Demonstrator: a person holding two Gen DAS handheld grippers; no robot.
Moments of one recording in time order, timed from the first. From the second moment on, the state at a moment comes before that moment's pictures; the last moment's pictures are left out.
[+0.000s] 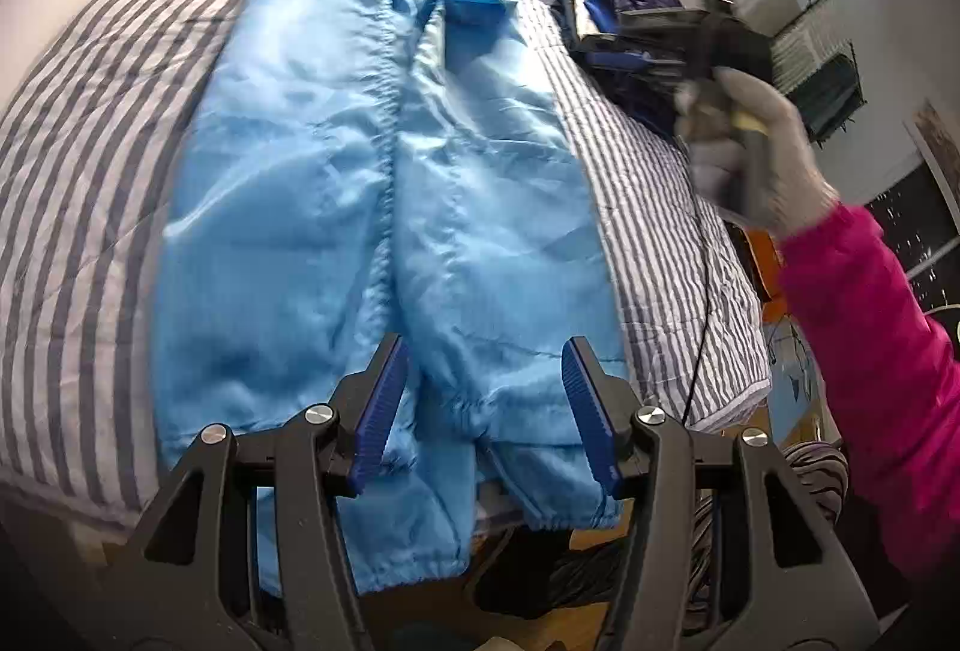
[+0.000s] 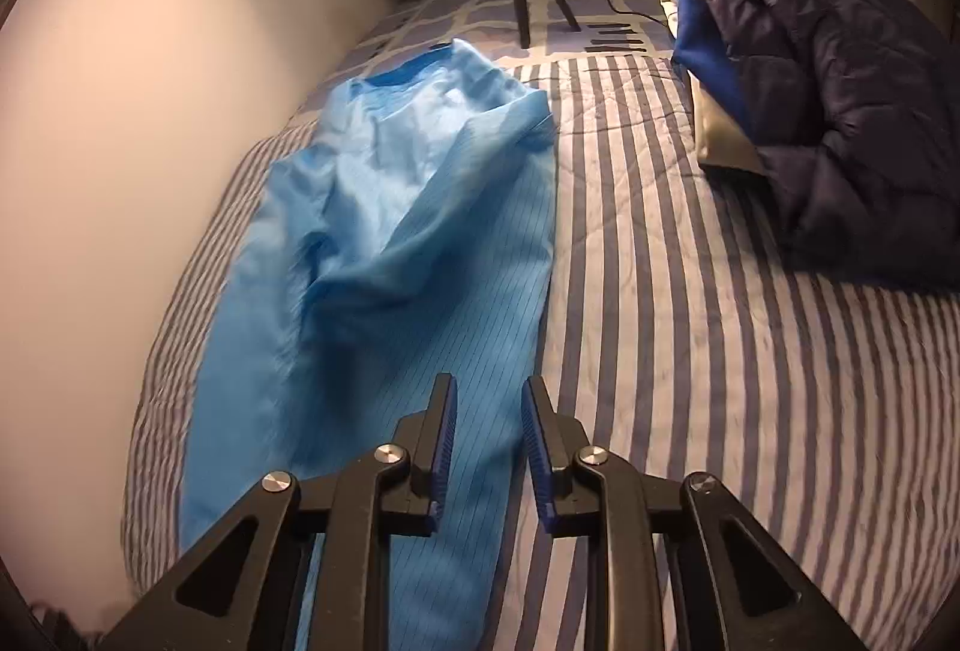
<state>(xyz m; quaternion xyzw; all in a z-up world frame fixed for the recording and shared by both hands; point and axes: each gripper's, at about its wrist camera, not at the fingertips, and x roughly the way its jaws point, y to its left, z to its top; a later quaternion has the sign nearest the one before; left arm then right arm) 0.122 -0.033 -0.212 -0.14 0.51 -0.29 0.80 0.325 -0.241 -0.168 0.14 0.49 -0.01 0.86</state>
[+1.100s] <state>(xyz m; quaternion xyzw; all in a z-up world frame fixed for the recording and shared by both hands) 0.136 0.030 -0.230 -0.20 0.52 -0.24 0.80 0.265 -0.192 -0.122 0.14 0.49 0.10 0.85</state>
